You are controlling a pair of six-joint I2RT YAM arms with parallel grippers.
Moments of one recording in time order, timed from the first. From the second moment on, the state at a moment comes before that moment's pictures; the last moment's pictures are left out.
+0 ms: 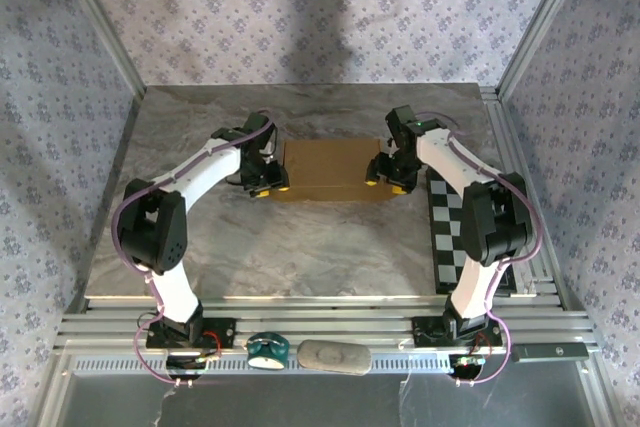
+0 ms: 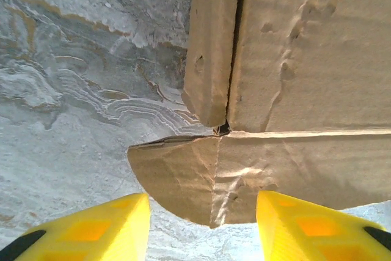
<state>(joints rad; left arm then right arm) -0.45 1.78 1.36 -0.89 0.20 -0.60 0.31 1.81 1.42 -0.98 -0.23 0.51</state>
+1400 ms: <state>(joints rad) -0.44 1.77 1.22 -0.63 0.29 -0.64 0.20 1.81 1.25 -0.78 -0.51 0.56</state>
